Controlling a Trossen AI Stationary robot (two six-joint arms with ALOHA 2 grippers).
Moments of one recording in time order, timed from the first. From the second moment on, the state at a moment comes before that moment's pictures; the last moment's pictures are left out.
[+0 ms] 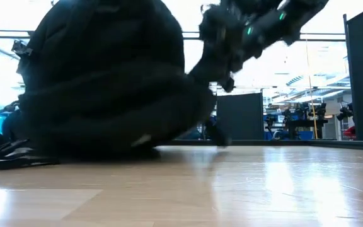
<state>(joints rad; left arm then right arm) -0.38 1.54 1.63 -1.25 -0.52 -0.44 0.08 1.63 0.91 0.19 0.03 0.35</state>
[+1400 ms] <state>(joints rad) -0.40 1.55 1.53 -1.32 -0.45 -0.38 0.39 1.43 0.91 -0.27 0.29 0.66</state>
